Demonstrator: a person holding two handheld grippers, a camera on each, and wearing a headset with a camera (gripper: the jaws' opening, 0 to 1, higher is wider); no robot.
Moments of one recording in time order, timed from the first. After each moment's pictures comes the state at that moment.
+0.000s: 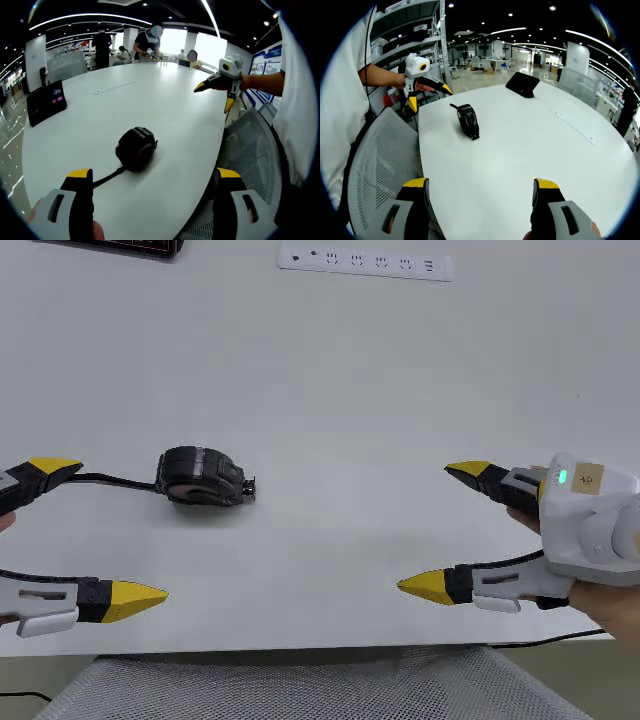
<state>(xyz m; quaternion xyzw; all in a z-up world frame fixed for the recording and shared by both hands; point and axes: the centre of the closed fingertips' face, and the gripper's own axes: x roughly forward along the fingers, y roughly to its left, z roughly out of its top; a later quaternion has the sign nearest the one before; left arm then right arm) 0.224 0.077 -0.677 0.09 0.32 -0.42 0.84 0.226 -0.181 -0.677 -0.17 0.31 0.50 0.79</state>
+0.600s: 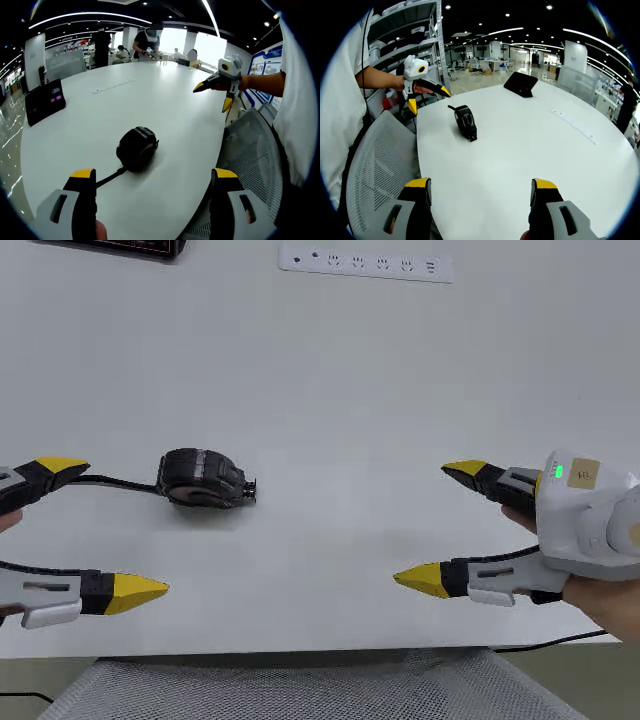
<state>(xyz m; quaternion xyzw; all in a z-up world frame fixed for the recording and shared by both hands) 0.231 0.077 -0.681 0.09 0.33 -0.42 0.84 0.235 -0.180 -0.683 -0.16 0.31 0.50 0.79</state>
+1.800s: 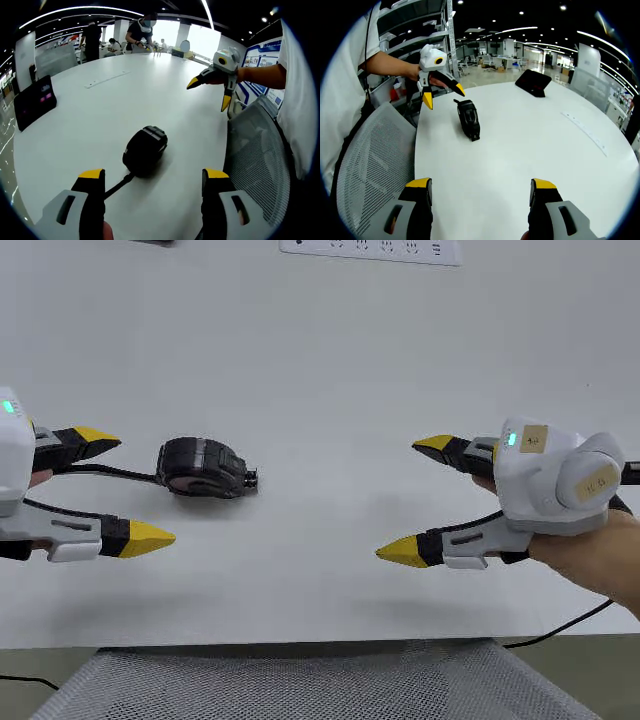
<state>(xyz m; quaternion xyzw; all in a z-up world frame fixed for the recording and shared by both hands) 0.262 0.070 -0.702 0.11 0.36 -0.45 0.81 0.253 -0.154 -0.703 -0.18 0.31 0.55 0.76</state>
